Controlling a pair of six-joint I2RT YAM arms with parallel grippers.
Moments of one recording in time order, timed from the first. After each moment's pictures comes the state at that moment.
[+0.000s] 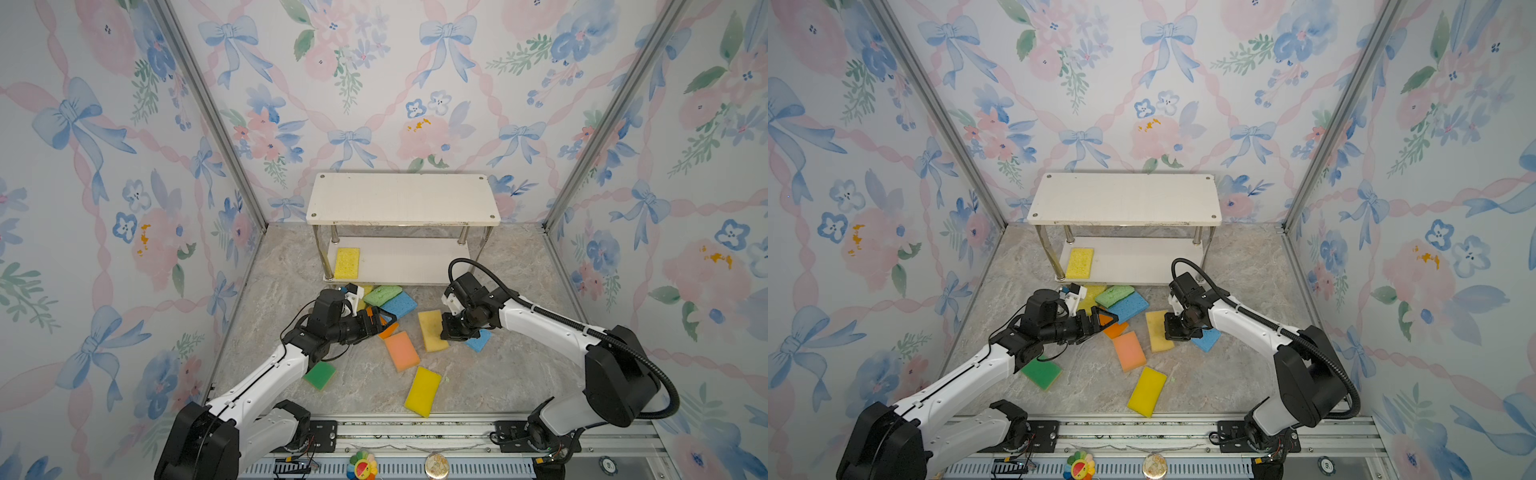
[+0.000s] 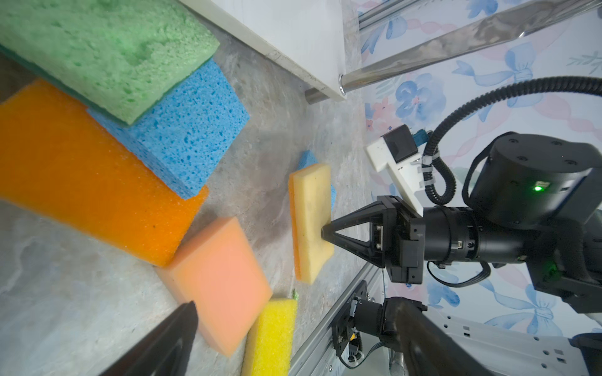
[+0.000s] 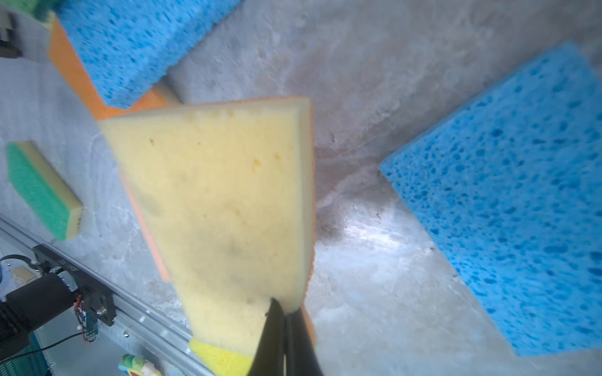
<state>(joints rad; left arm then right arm) -0.45 1.06 0.55 -0.07 0.56 -0.86 0.61 1.51 1.05 -0.76 -0.29 0.51</state>
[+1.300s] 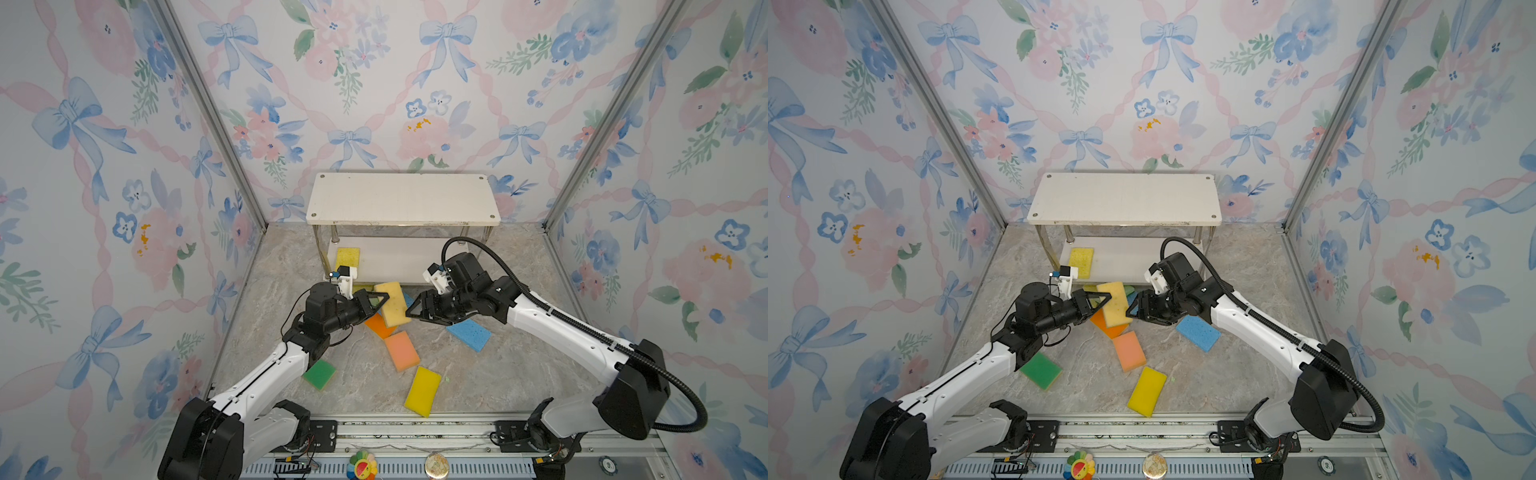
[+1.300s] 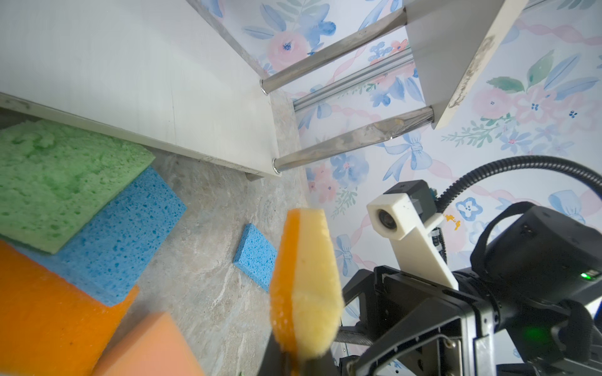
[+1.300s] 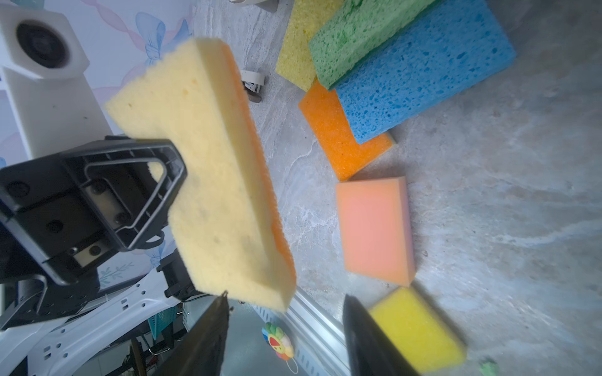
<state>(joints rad) -0.40 1.08 0.55 0.26 0.53 -1.01 0.71 1.45 1.21 -0.62 -0.51 0.77</state>
